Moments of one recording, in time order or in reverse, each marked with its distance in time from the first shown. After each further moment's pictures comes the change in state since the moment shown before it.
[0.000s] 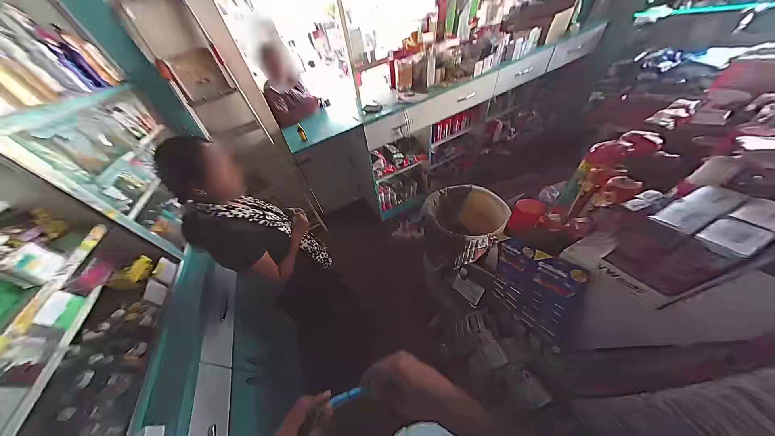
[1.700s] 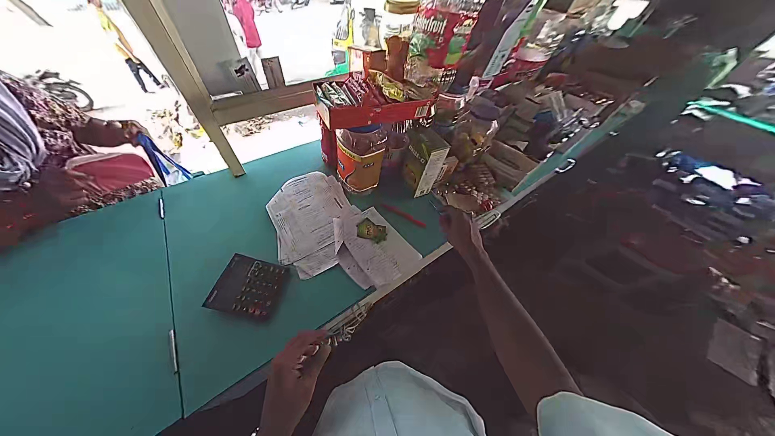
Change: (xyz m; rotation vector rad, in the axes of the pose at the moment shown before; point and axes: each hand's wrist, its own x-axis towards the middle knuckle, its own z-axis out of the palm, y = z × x) left_hand 1.331 -0.010 0.717 -0.052 -0.278 0.203; right_hand 0.563 0.853 -1.319 -0.652 0.792 0.832
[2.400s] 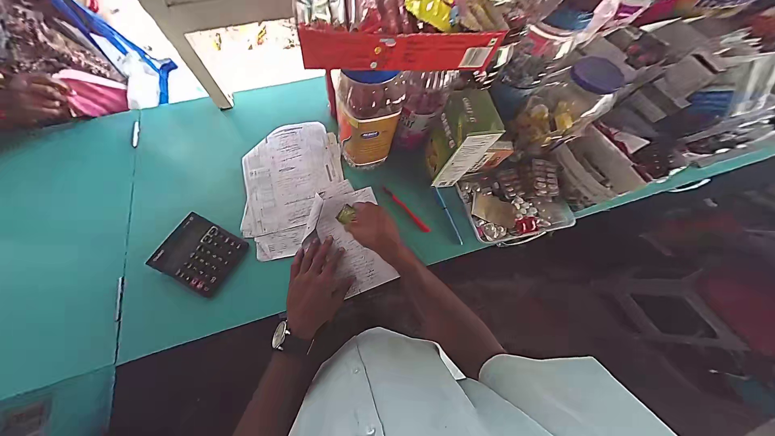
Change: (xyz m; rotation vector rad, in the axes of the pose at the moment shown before) left_hand 0.129 -0.026 0.147 0.837 -0.028 -0.010; right_hand 0.031 -0.138 0.061 0.107 -0.682 -0.257
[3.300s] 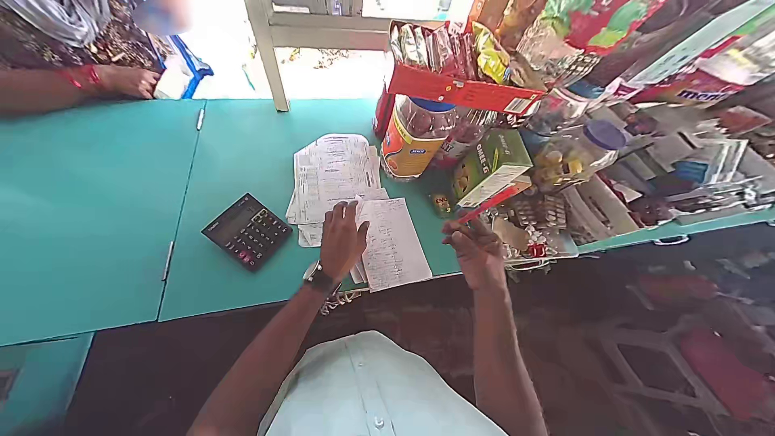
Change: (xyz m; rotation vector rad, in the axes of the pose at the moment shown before) left_hand 0.072 -0.016 -0.046 -0.332 0.060 -0.303; right_hand -0.084 0.084 -0.029 1.154 0.348 -0.507
